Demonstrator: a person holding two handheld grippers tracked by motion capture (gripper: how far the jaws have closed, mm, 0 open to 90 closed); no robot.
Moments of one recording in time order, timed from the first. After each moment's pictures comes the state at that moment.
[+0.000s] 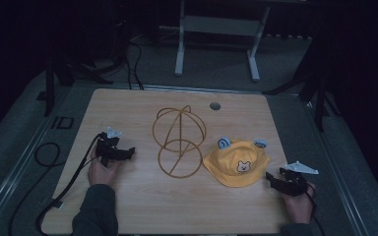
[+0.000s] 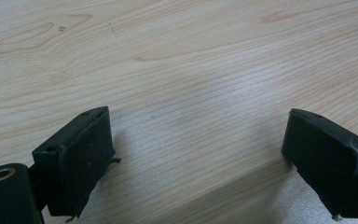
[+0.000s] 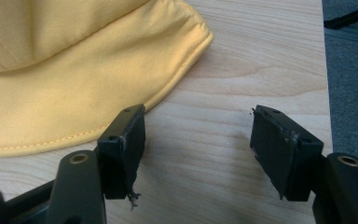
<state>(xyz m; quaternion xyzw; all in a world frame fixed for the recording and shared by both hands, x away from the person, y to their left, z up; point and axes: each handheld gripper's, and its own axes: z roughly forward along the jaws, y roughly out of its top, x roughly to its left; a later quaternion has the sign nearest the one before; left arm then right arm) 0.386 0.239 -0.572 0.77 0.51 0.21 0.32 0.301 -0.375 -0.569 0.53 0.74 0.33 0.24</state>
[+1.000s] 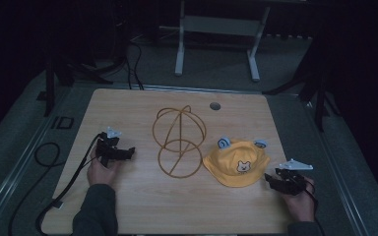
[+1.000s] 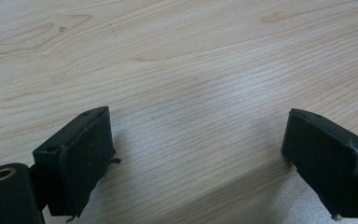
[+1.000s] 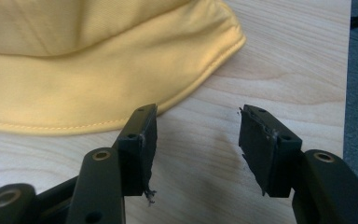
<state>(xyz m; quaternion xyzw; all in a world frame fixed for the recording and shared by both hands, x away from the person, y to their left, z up) 0.386 0.239 -0.572 0.77 0.51 0.21 0.32 0.301 -0.362 -0.553 0.49 0.79 0.29 0.22</state>
